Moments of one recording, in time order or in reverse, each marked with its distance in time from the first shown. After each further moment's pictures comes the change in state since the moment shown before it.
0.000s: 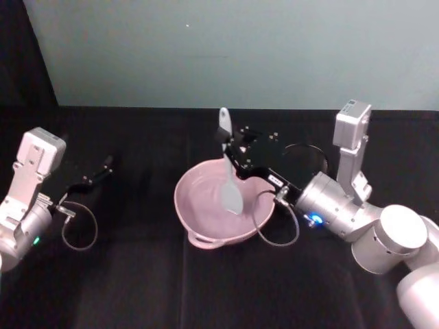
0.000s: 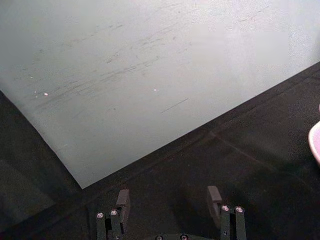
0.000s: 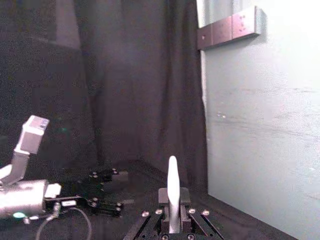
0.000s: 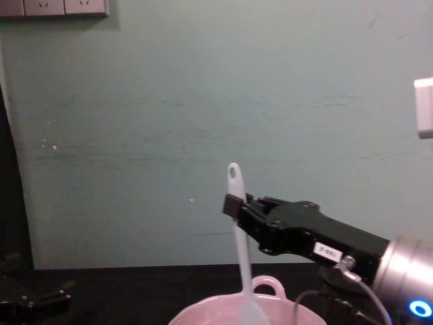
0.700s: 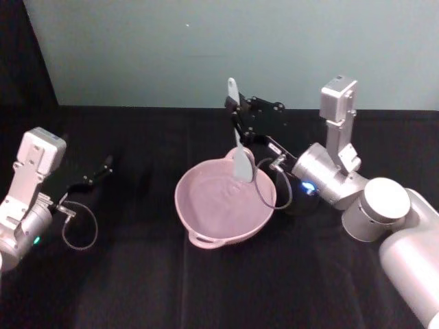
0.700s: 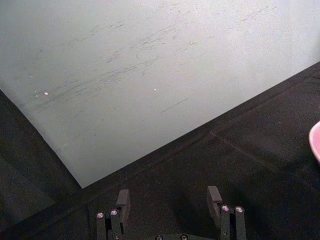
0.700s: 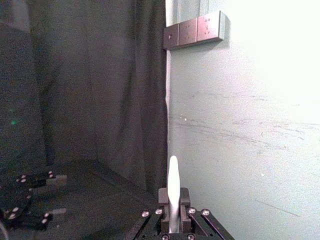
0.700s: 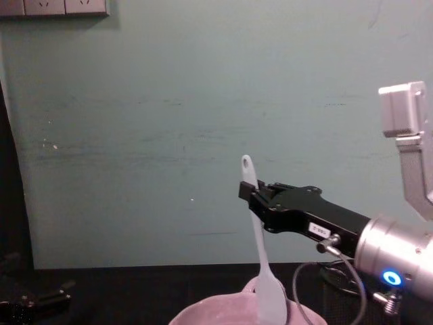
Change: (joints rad) left arm 0.000 0.000 0.000 0.000 0.000 0.000 0.000; right arm 0.178 -0.088 0.015 0.287 -0.094 -0.124 -0.071
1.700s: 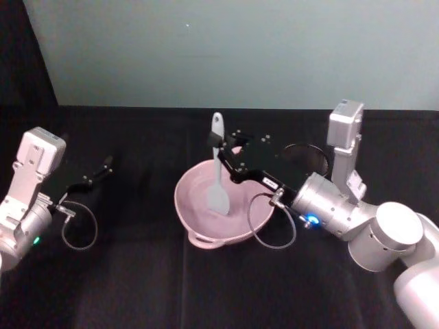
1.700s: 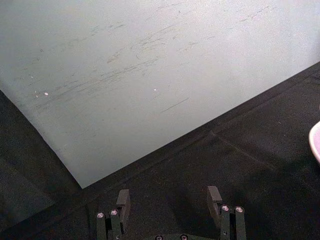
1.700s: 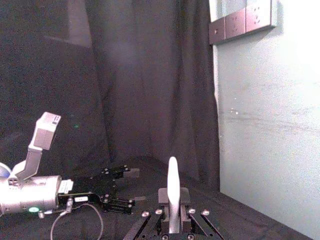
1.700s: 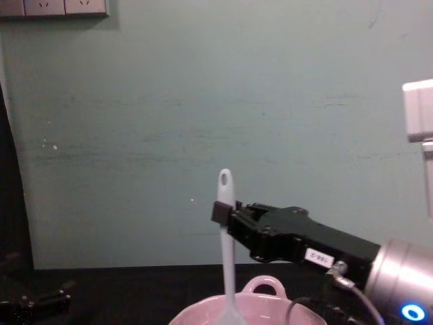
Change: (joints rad) left arm 0.000 0.000 0.000 0.000 0.000 0.000 0.000; right arm -0.153 0.096 -0.049 -0.263 0.123 0.132 0.106
